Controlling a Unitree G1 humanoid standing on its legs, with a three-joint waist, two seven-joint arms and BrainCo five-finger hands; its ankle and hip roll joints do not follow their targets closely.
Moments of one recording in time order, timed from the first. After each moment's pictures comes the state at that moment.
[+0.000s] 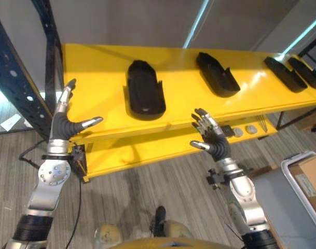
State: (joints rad) left arm -0.02 0.52 0.04 -0.17 0.02 -0.28 0.25; right arm 0.08 -0.31 0.11 -0.19 0.35 -0.26 0.12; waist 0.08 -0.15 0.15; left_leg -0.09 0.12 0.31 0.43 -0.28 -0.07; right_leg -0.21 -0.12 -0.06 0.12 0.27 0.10
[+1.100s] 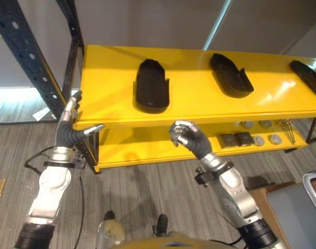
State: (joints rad) left arm 0.07 0.49 0.04 -0.19 -0.07 -0.28 0.16; right arm -0.02 -0.39 0.32 -0.24 0.49 -0.22 0.27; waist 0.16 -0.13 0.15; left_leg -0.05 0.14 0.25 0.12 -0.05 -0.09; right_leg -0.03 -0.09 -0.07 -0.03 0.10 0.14
